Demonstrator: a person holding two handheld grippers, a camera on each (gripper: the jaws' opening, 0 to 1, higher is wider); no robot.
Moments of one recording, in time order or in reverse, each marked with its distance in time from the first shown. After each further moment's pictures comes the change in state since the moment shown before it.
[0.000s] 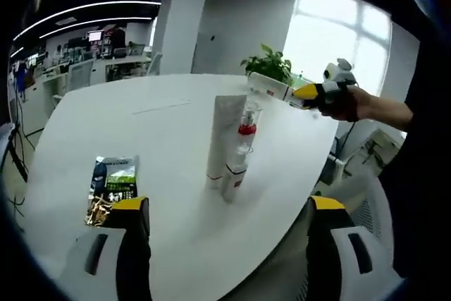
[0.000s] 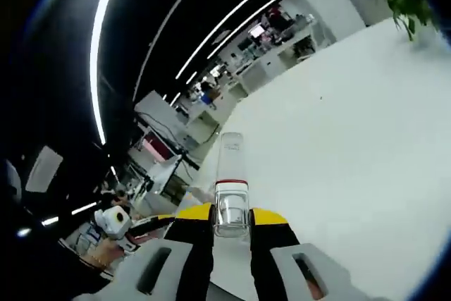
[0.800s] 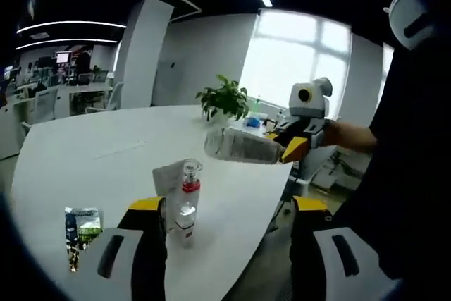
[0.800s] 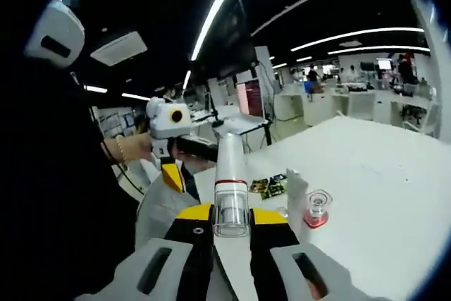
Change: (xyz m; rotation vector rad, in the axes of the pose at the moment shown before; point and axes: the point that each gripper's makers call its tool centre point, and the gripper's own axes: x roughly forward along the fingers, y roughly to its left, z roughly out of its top) left arm -0.016 -0.074 0.076 0.083 -0.171 -0.303; right arm -0.006 0.105 -0.044 -0.695 0.165 0.438
